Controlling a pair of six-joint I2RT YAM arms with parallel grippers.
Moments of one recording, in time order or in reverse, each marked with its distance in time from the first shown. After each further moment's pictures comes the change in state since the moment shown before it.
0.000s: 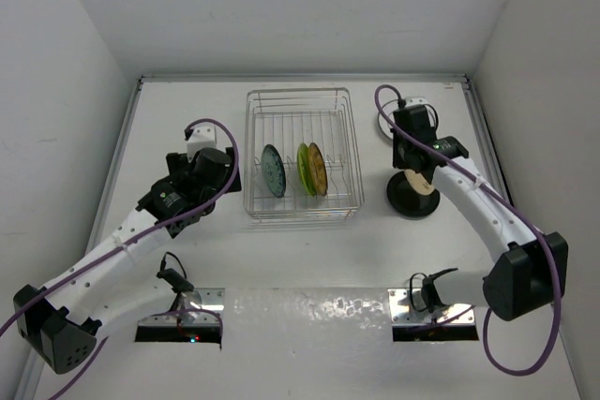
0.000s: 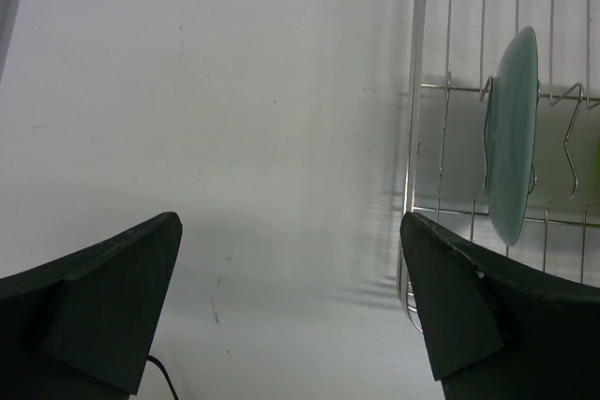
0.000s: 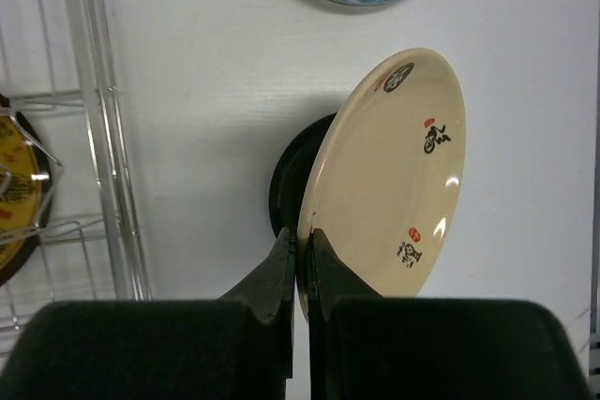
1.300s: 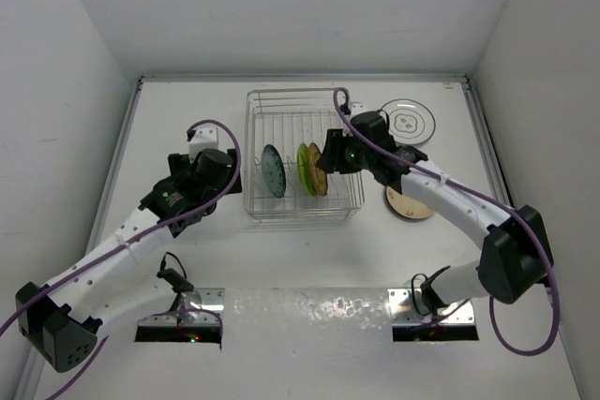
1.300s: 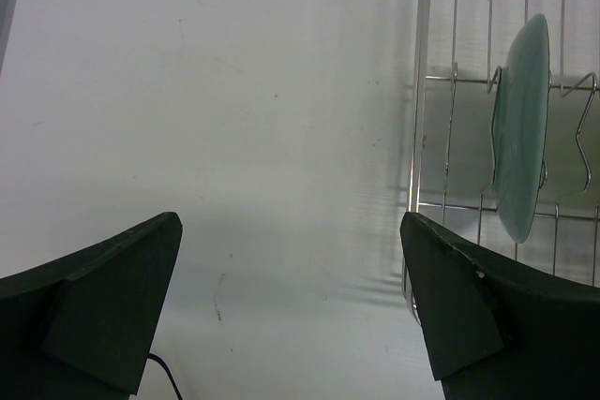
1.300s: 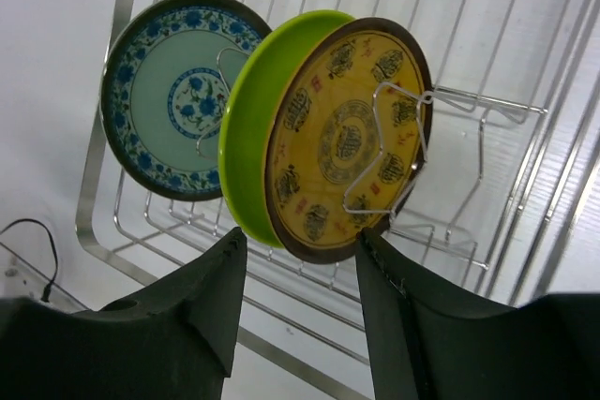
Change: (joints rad) left arm 0.000 0.011 -0.011 0.003 0.003 0.004; right arm 0.240 0.109 -0.061 0.375 -0.440 0.229
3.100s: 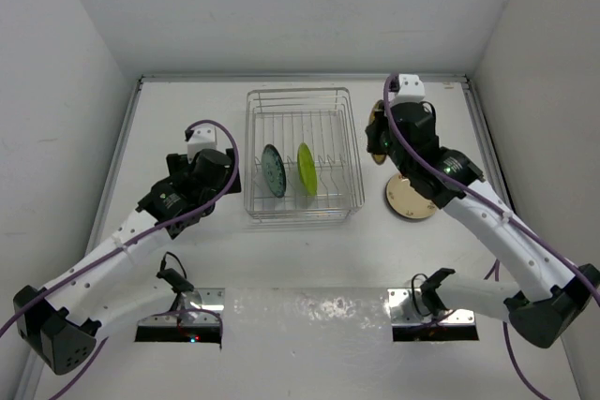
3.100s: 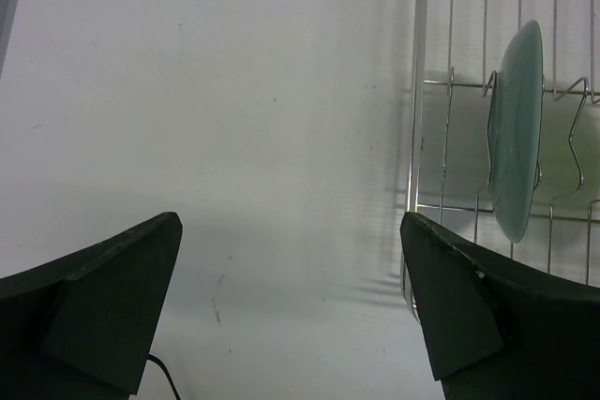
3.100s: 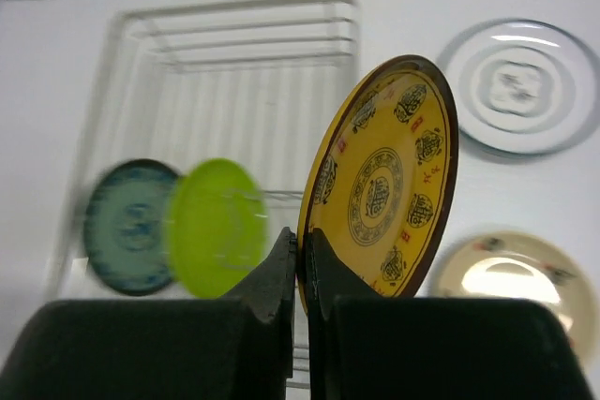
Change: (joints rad) left arm 0.000 -0.015 0.000 0.000 0.000 0.000; right arm 0.050 -0.275 0.159 -0.176 0.463 -0.066
